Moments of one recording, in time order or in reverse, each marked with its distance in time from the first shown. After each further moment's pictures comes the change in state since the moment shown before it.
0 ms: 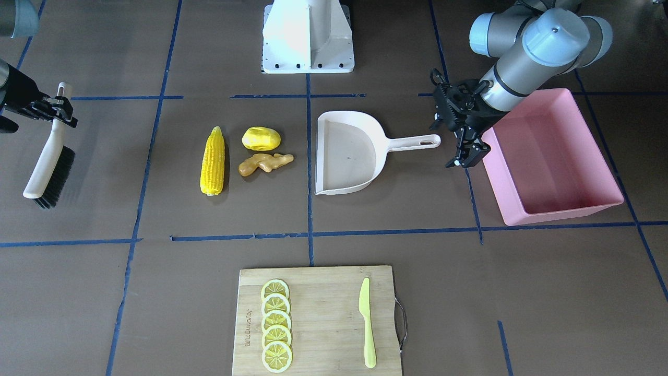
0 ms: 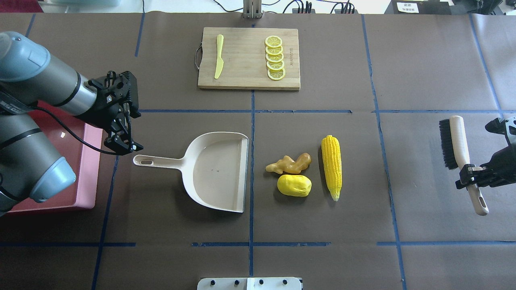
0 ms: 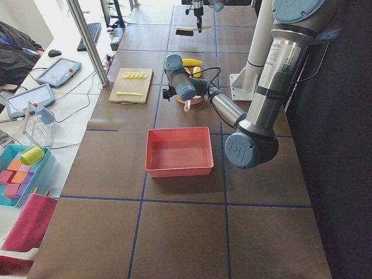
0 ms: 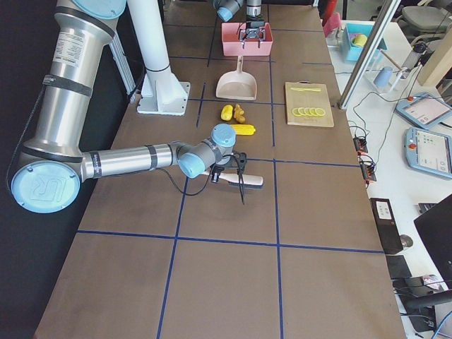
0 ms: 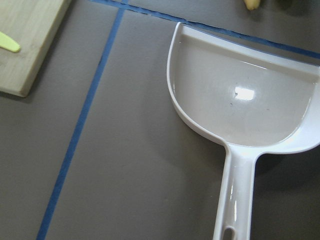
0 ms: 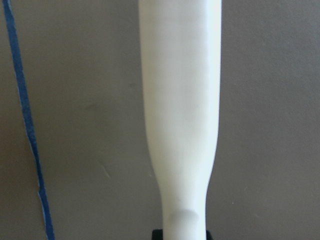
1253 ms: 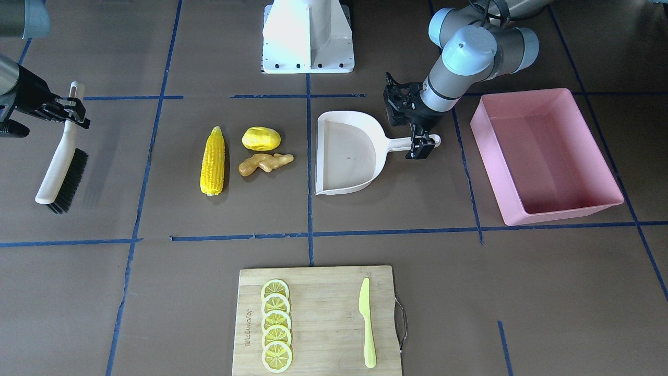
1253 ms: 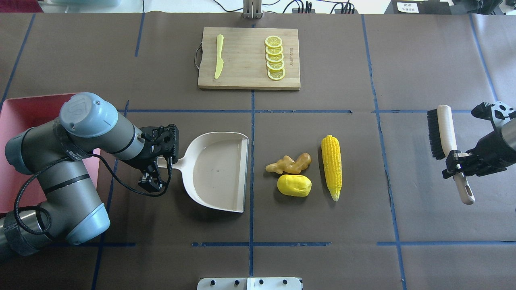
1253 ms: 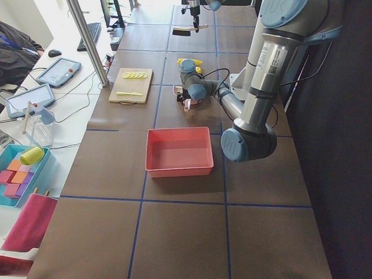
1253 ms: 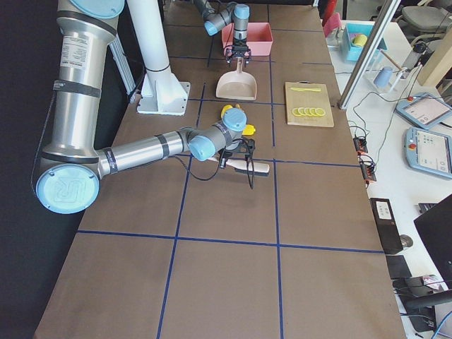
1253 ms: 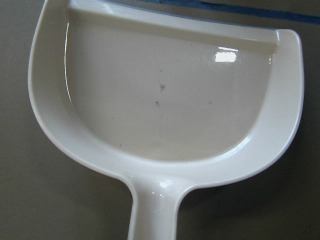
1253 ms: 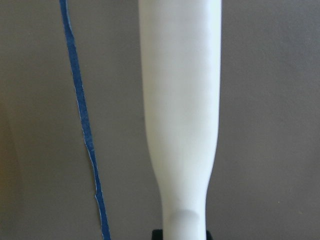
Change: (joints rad) left arm 0.197 -0.035 0.045 0.056 0.172 0.033; right arm 0.010 0.084 0.055 -0.163 0.030 0.001
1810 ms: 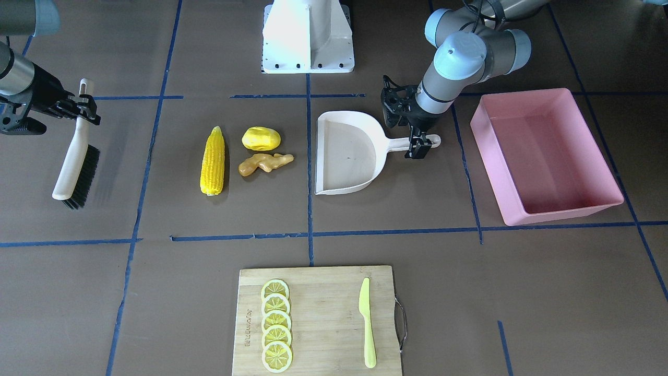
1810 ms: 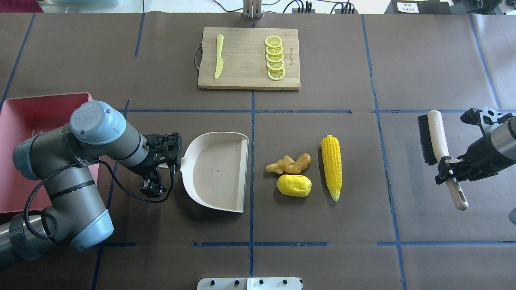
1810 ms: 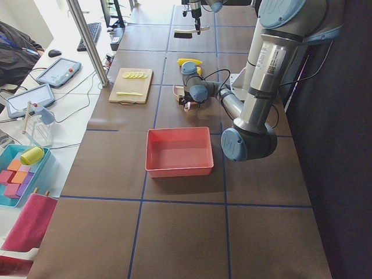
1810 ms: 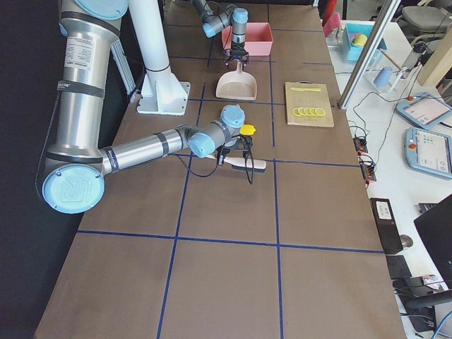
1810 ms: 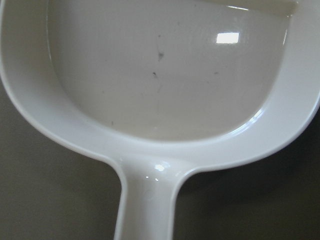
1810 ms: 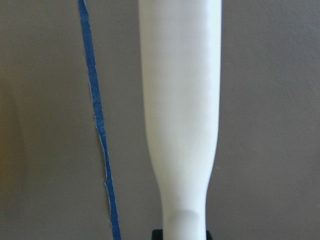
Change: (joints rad) left arm 0.027 -0.003 0.010 0.032 0.017 0.019; right arm -0.047 0.011 0.022 -0.019 -0.013 0.003
